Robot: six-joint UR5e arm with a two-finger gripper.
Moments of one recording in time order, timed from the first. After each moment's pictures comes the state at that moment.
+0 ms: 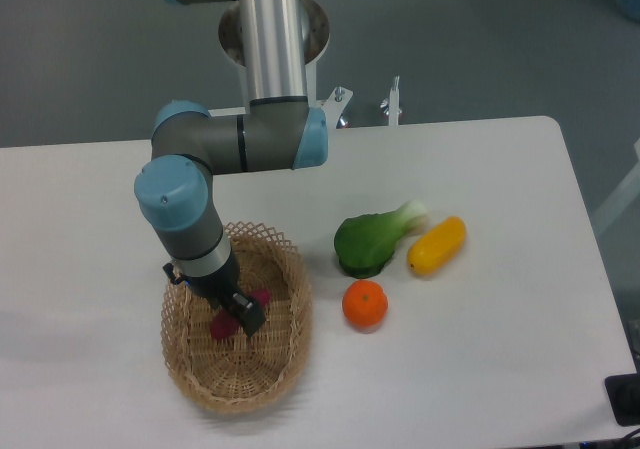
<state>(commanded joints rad) 2.11 -2.02 -1.62 -0.78 1.70 0.82</state>
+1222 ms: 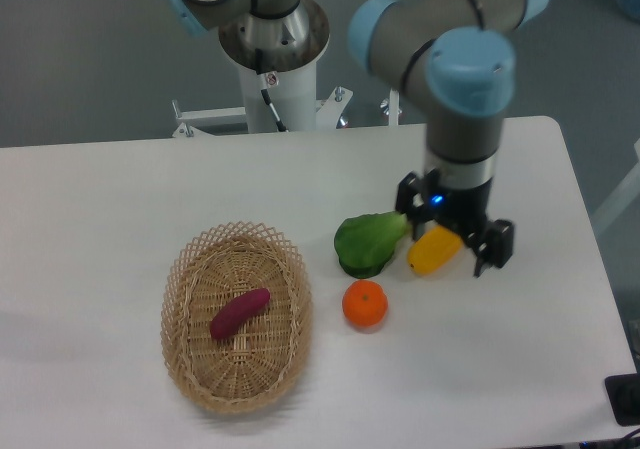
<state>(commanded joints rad) 2.67 -1.87 -1.44 -1.21 1.49 1.45</state>
